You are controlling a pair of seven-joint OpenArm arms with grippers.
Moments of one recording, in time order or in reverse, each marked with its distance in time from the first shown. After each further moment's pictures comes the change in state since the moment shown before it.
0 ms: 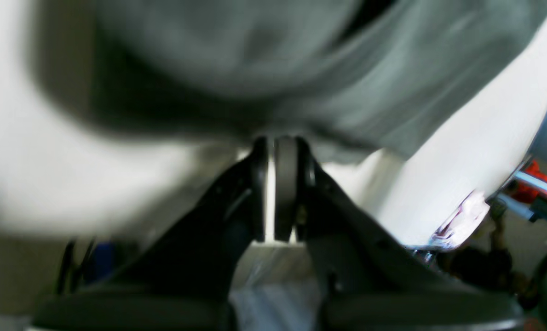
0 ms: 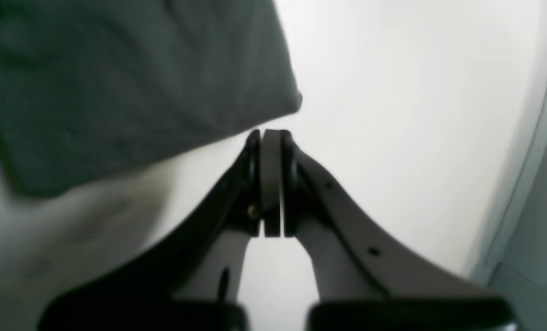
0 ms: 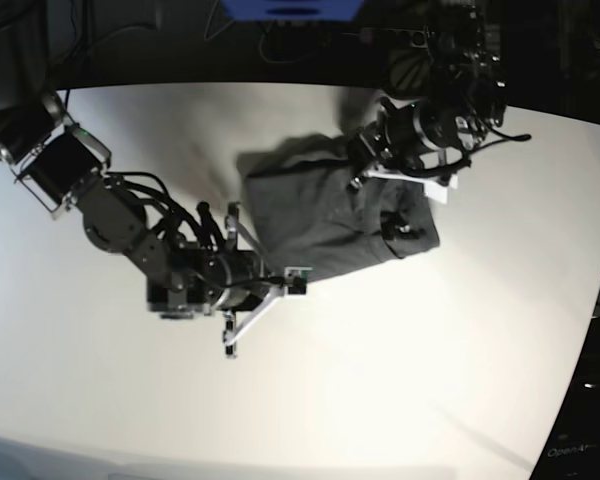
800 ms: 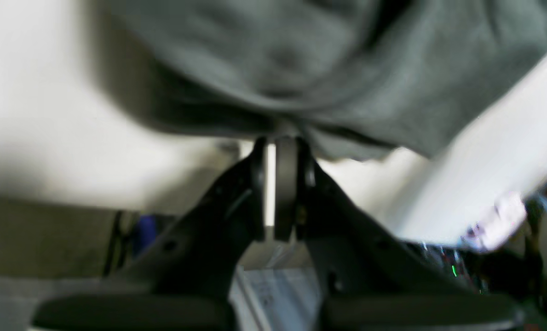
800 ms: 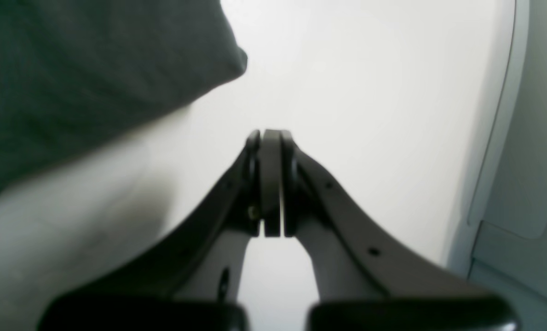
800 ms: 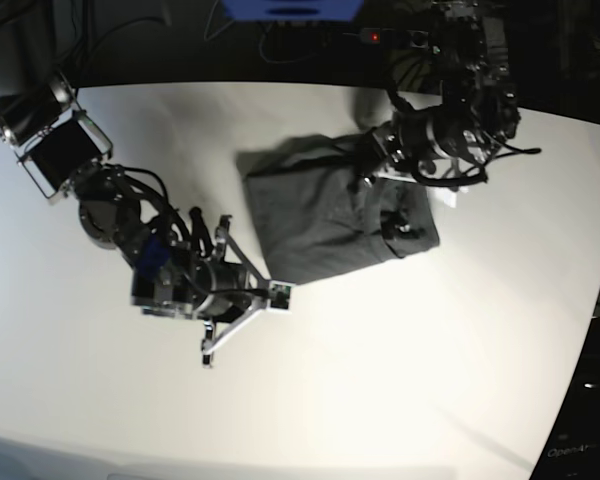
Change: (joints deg) left arm -2.1 0.2 -4.7 2.1 11.8 -0.1 15.1; right arm -4.3 -0.7 7.7 0.1 -8.3 0.0 2.8
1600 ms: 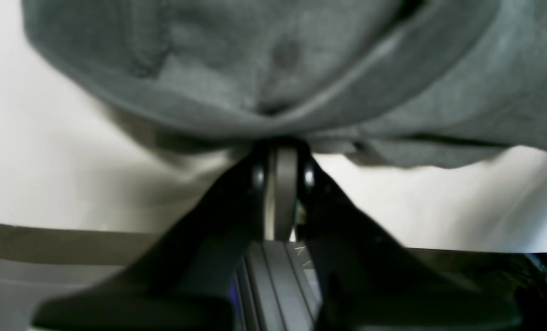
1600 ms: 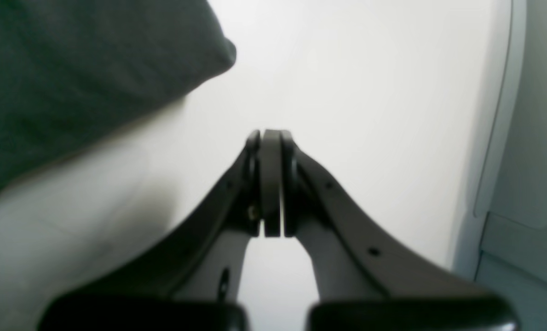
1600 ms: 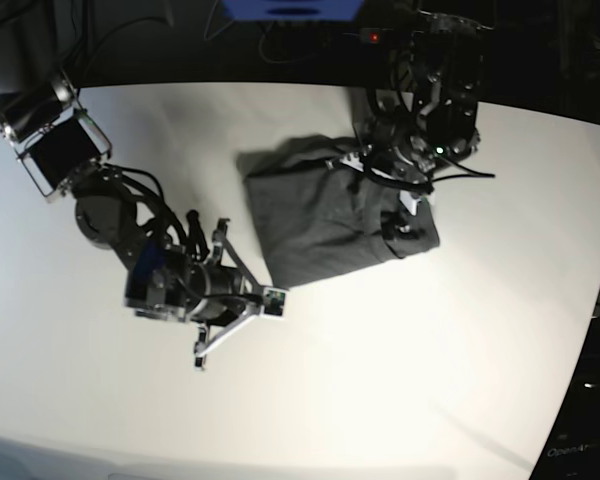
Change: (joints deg) left arm -3.4 -1.9 13.8 -6.5 14.3 -0.1 0.7; right arm -0.8 -0.2 2.4 0.0 0.4 0.0 -0.2
